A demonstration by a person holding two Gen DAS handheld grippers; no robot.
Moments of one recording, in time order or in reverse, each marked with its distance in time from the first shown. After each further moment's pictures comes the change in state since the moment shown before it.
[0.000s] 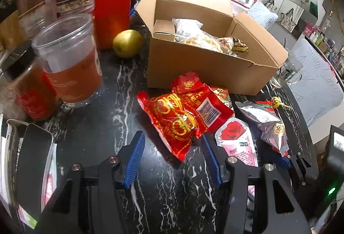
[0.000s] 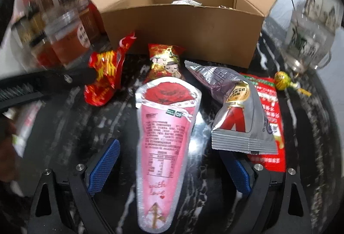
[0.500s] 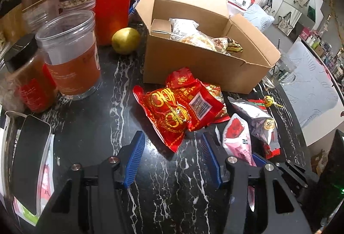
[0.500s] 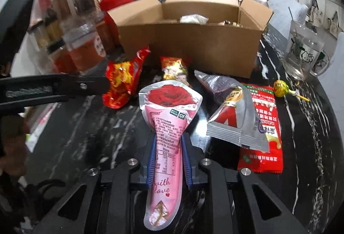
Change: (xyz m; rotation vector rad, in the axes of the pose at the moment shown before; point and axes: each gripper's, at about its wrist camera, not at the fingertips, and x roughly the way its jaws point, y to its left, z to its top) left arm -0.007 -0.005 -0.006 -0.019 0.000 -0.044; right arm -0.034 -0.010 -0.009 0.051 -0.104 0.151
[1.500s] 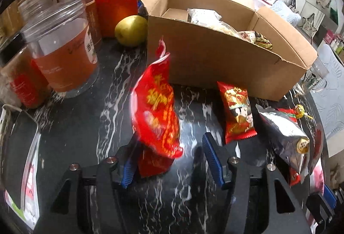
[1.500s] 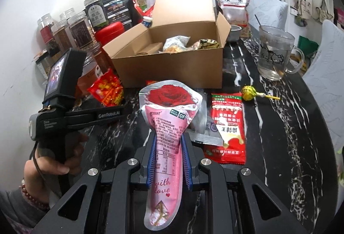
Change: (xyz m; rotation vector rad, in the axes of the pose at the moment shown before) left arm 0.057 -0.011 0.009 -0.055 0.006 0.178; right arm -0.049 -0.035 -0.001 0.093 -0.077 0.018
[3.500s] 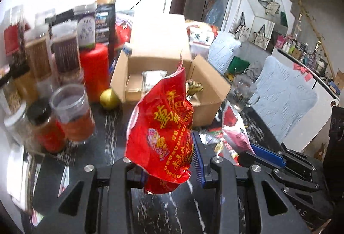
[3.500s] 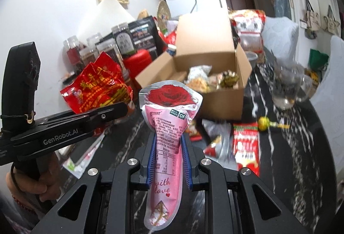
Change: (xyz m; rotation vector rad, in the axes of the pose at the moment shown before) left arm -0.157 -0.013 0.000 0.184 -0.279 -0.235; right arm -0.047 0.031 0.037 -0.036 -0.153 0.106
